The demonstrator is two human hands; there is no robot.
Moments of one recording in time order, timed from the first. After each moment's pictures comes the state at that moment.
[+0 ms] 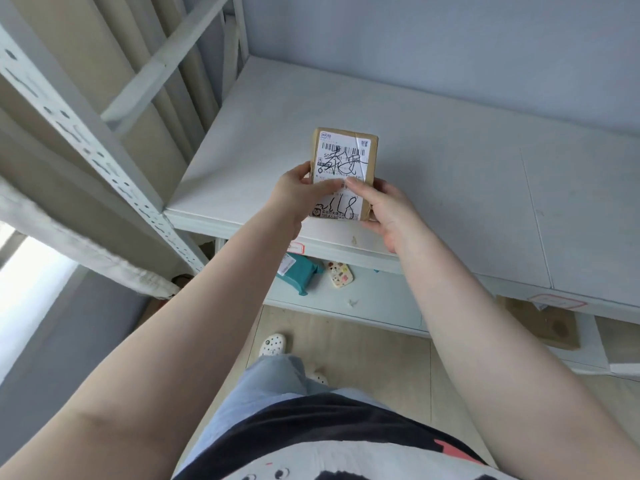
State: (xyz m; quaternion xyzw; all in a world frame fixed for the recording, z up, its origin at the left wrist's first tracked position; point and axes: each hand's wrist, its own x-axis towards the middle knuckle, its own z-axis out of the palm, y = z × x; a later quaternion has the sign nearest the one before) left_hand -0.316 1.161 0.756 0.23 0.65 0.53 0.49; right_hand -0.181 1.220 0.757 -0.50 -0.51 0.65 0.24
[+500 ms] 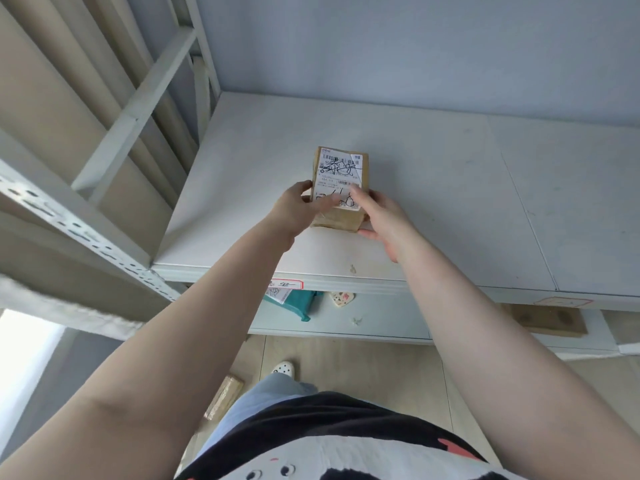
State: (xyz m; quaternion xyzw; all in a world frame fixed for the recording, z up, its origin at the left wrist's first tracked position) left_hand -0.345 1.214 0.735 0.33 0.68 0.42 0.50; right_hand -0.187 1.255 0.745 -0.52 -0.52 0.62 0.25
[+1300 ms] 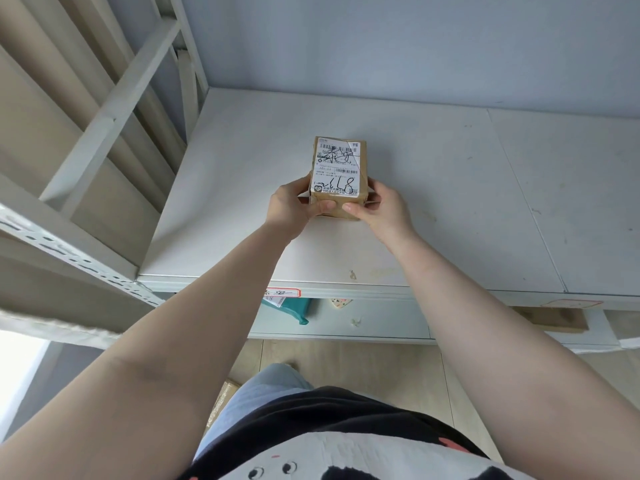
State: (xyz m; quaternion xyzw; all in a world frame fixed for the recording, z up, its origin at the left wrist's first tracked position) left_hand -0.357 1.243 0.695 0.44 0.67 0.44 0.40; right_hand -0.188 1.305 0.686 -0.52 -0.66 0.45 0.29
